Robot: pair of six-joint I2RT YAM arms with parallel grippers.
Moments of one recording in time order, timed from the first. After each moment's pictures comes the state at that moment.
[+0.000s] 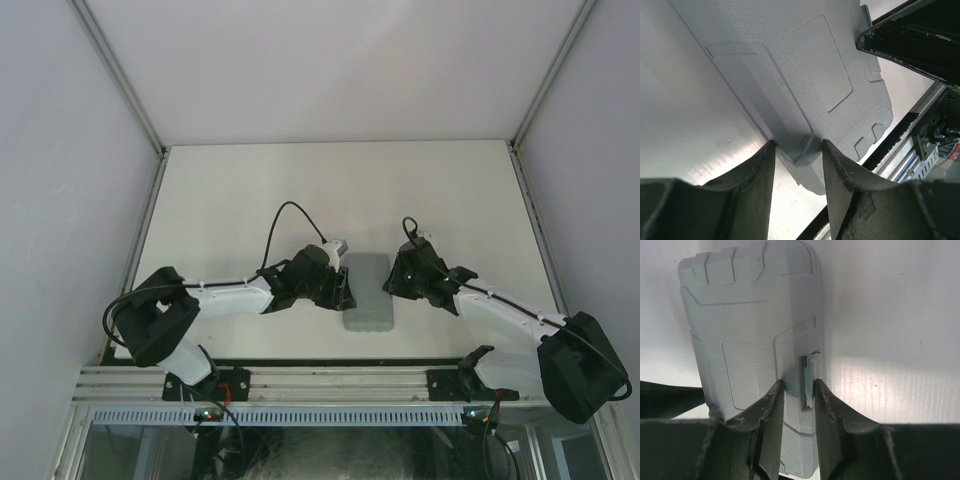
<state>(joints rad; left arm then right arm) -0.92 1.55 0.73 0.09 0.20 -0.65 0.60 1.19 0.57 -0.32 0.05 0.77</state>
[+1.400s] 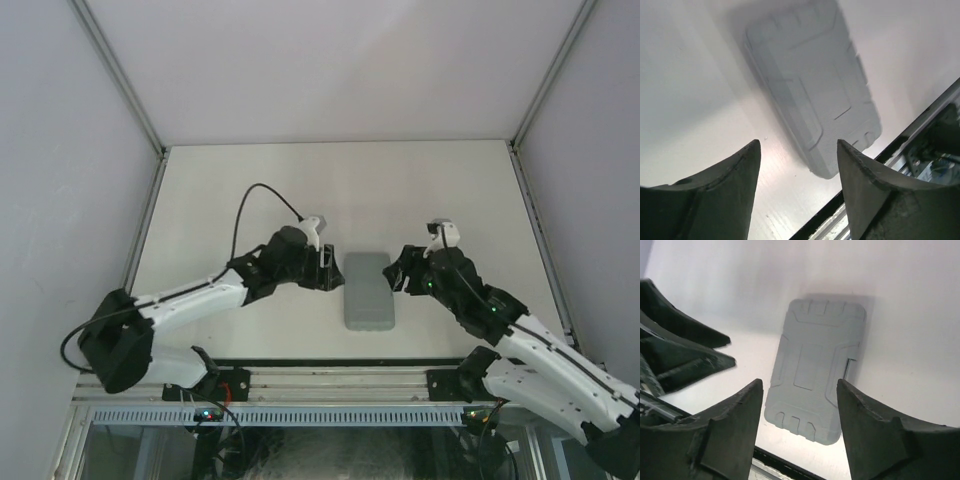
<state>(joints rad) -0.83 1.38 0.77 -0.08 0.14 -0.60 0.72 0.77 0.63 -0.44 0.19 0.63</state>
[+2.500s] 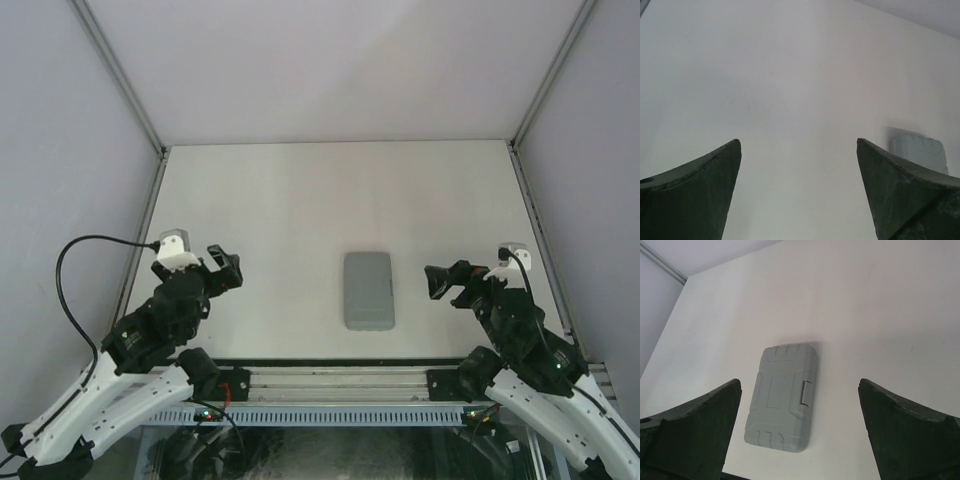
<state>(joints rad) -0.80 0.46 0.75 -0.71 -0.76 -0.62 0.72 0.24 0.62 -0.67 0.47 0.56</state>
